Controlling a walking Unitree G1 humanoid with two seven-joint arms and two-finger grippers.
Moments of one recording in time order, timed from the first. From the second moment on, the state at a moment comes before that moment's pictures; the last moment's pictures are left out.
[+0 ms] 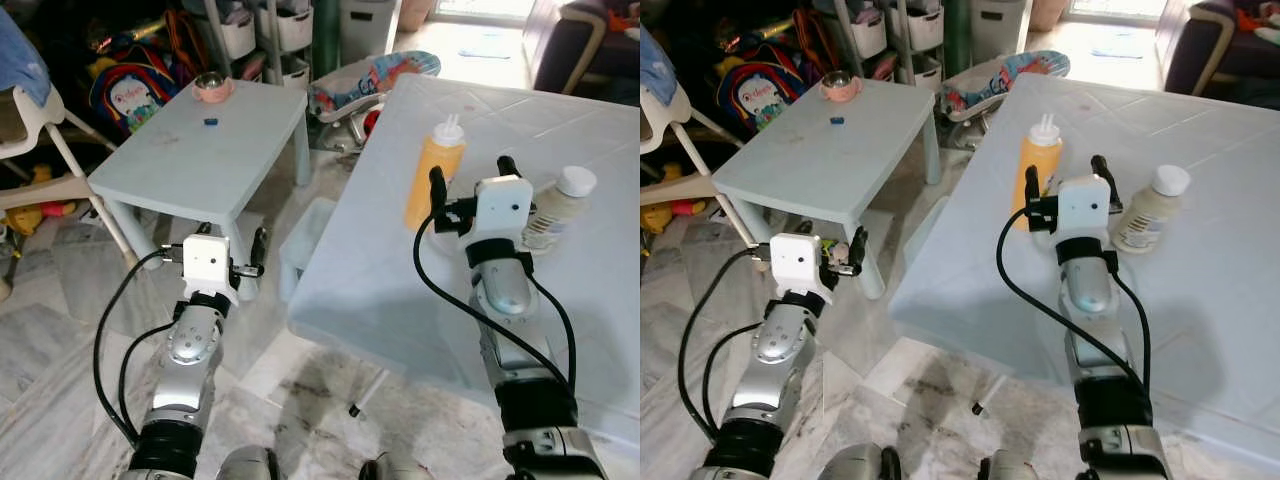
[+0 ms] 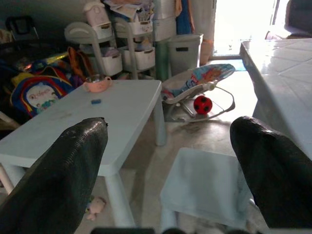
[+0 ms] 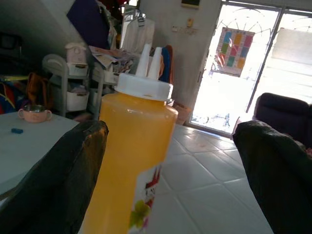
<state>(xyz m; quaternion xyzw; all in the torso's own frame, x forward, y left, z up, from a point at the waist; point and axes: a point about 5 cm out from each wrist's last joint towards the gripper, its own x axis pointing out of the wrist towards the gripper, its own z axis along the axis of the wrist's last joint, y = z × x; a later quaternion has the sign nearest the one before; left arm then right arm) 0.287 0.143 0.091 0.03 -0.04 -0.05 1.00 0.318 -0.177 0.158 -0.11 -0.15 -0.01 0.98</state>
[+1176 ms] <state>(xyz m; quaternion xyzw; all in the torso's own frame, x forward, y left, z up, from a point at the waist) 0.284 0.143 0.091 0.04 -0.03 -0.05 1.00 0.343 -0.165 0.167 -0.09 -0.16 0.02 0.98</state>
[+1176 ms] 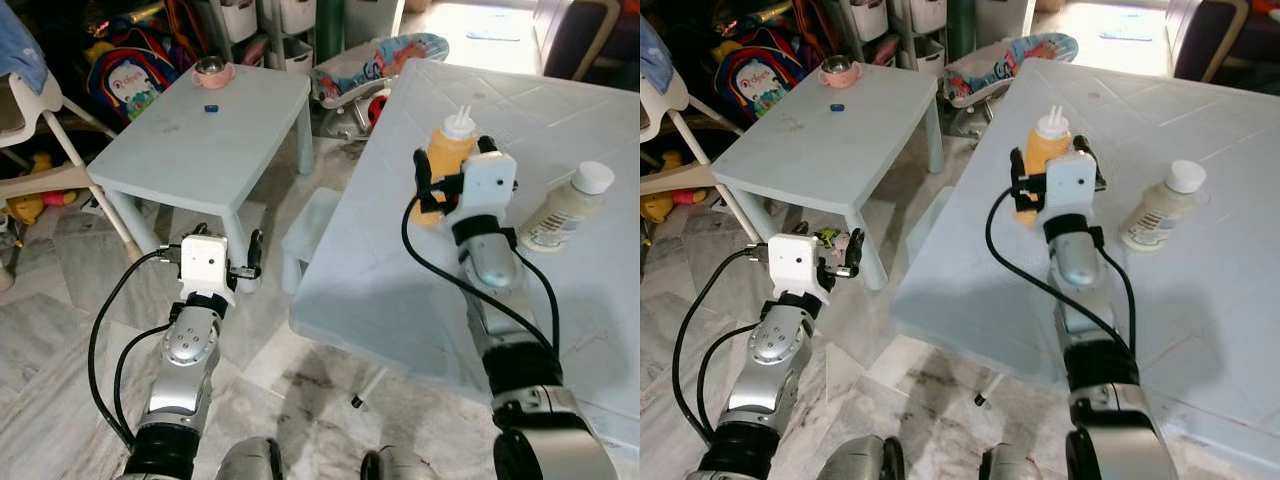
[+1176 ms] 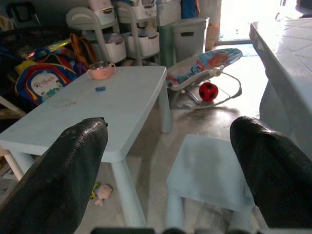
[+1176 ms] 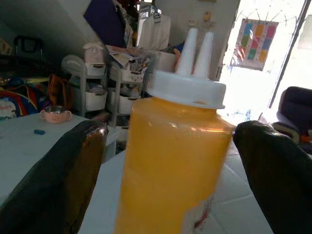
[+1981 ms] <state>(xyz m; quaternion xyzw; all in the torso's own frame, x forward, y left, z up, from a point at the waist) 0.281 0.143 0.090 0.04 -0.01 -0.06 1.00 0.356 -0.161 0.177 -0.06 -0.15 0.01 0.99</state>
